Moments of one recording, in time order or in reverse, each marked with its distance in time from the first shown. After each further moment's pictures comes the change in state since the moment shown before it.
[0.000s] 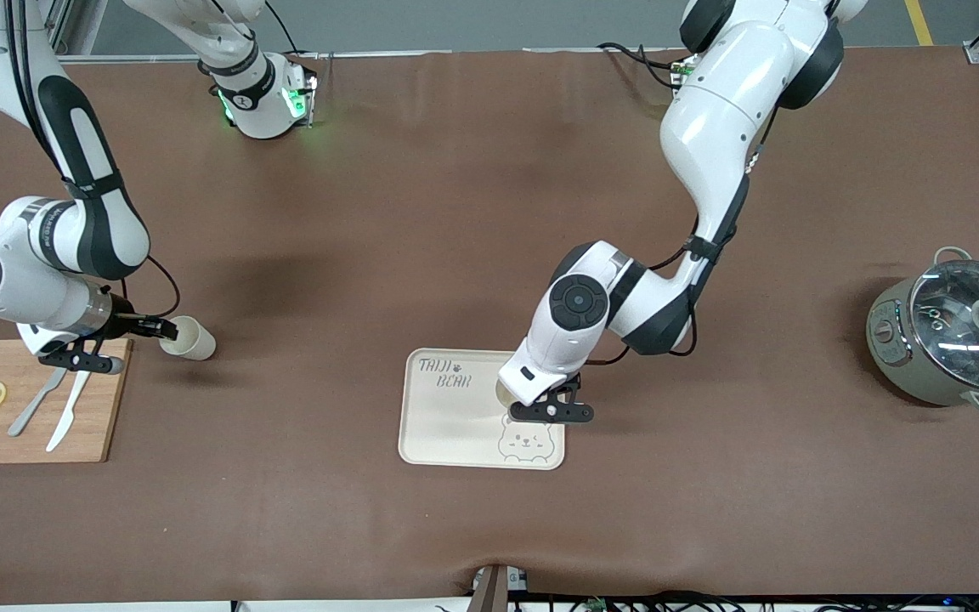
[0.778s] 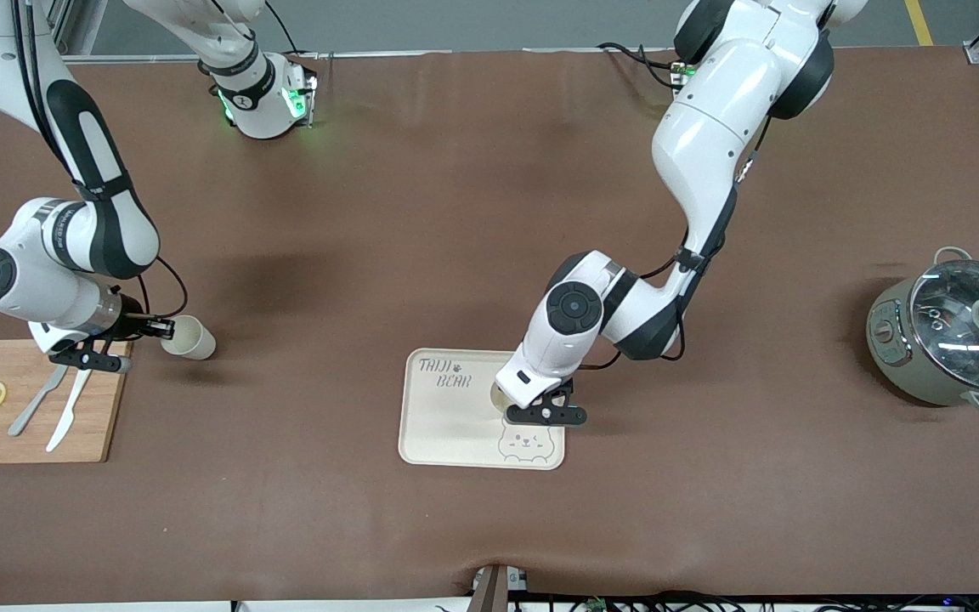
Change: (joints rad) left arm -0.005 0.038 0.001 0.000 0.000 0.064 -0.011; right arm 0.001 0.000 0.007 -0.018 0.004 0.019 0.009
